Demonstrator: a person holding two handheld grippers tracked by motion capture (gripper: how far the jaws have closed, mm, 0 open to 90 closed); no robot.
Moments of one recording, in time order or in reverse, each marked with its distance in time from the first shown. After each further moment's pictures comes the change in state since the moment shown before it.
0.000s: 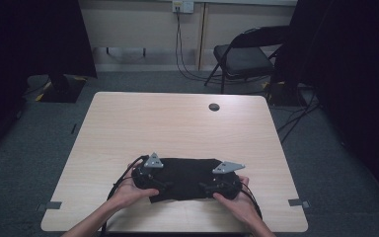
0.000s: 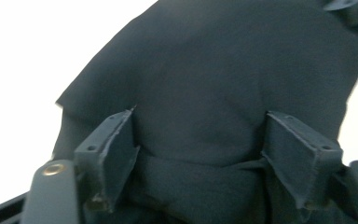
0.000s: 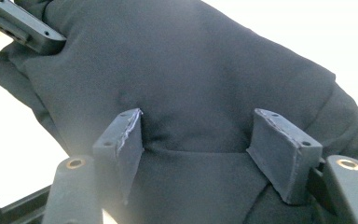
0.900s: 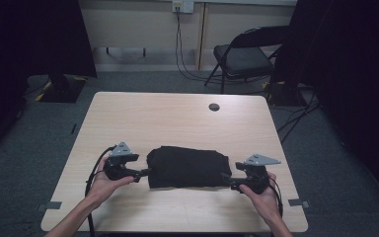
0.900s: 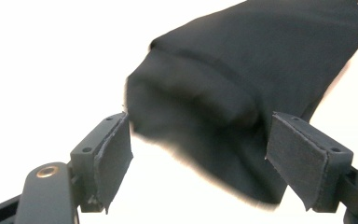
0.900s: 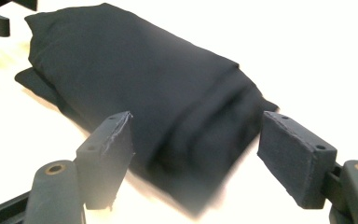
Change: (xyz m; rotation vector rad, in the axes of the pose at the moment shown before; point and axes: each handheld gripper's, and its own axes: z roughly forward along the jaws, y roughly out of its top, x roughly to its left) left arm 0.040 -0.037 -0.076 -0.126 0.076 -0.163; right arm -0.048 -0.012 -0.067 -0.115 -0.036 0.147
